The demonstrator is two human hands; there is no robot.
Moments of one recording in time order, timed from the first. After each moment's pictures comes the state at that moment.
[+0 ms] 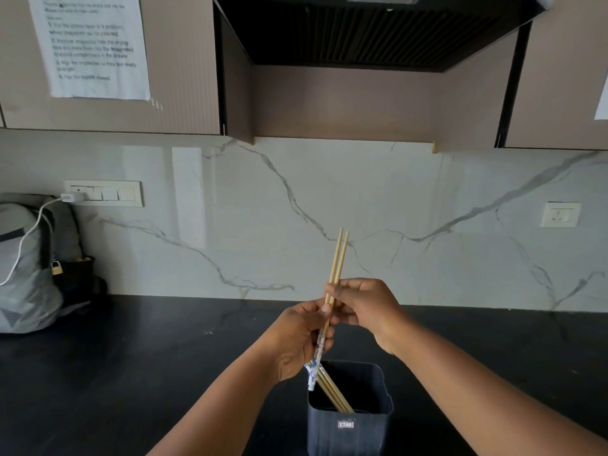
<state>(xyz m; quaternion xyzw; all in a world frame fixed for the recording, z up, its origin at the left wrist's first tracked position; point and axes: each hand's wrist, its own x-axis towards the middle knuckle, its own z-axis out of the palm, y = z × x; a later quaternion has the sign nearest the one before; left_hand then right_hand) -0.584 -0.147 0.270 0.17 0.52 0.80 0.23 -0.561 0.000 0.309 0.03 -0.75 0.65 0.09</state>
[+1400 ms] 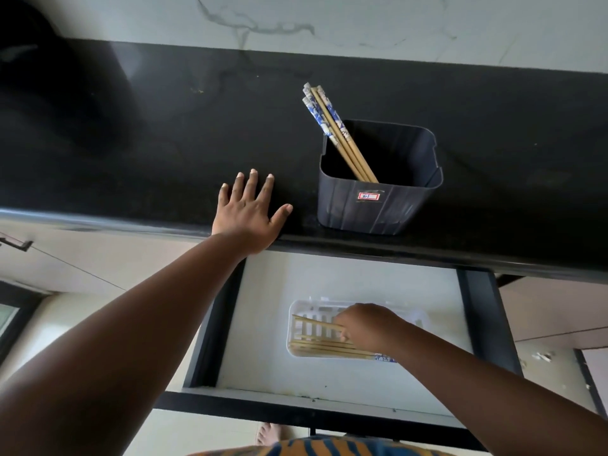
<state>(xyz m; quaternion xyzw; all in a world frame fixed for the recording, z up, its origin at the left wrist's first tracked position) -0.608 -0.215 0.010 0.10 0.99 0.04 0.00 -0.473 0.019 -0.062 0.18 -0.92 0.08 -0.34</state>
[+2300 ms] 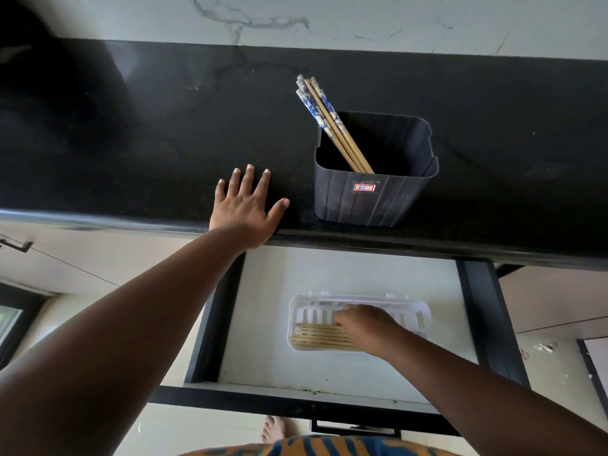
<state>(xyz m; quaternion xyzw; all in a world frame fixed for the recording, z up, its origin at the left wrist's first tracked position) -0.607 -0.218 0.009 0.10 0.99 0.04 0.00 -0.456 0.019 -0.094 0.16 -0.94 0.09 -0.28</state>
